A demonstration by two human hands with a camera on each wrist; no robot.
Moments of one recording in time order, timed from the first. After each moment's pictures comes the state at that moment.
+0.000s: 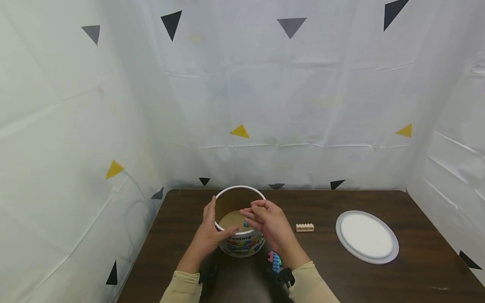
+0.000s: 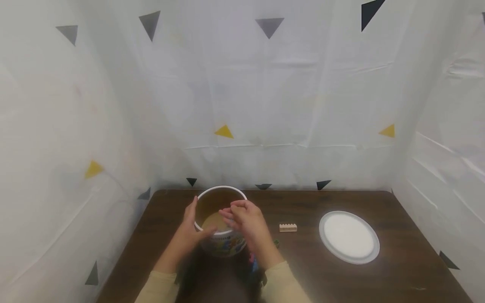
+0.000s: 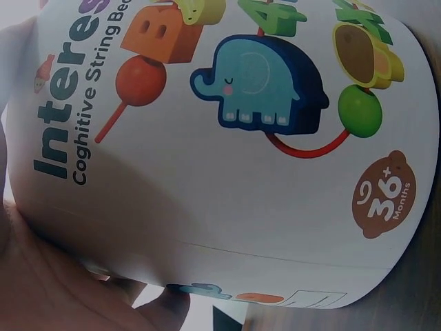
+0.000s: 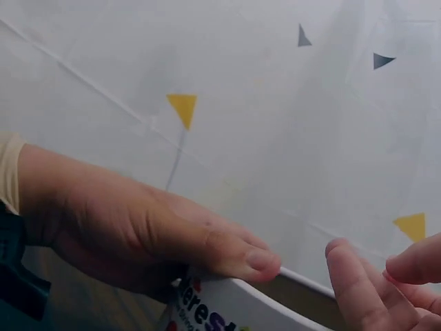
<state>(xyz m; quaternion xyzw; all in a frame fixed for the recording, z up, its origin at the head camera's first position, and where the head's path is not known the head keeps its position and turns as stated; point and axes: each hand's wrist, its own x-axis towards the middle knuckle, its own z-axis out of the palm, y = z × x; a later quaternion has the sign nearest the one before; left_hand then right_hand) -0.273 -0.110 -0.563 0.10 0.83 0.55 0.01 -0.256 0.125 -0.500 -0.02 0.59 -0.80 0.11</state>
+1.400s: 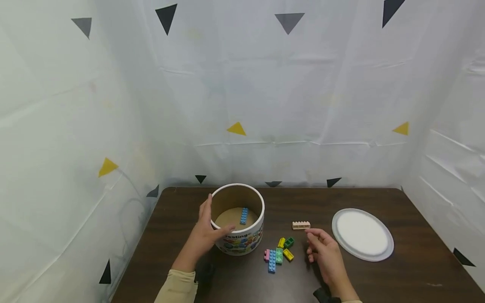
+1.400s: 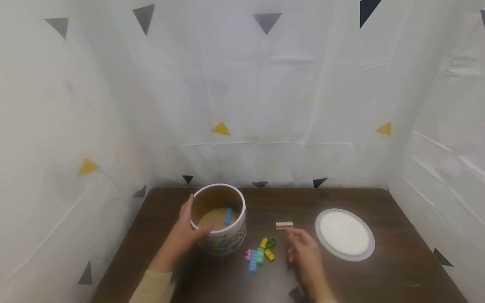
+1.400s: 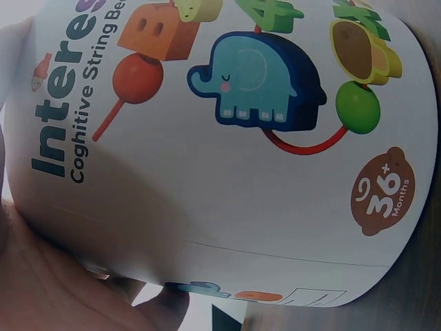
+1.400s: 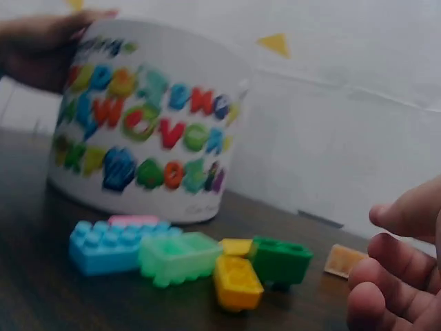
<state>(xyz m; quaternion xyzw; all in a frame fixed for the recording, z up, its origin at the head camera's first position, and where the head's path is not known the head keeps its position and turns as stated) -0.271 -0.117 -0.560 0.10 0.83 0.55 0.02 -0.213 0.272 -0.624 0.11 0.66 -0.75 -0.02</state>
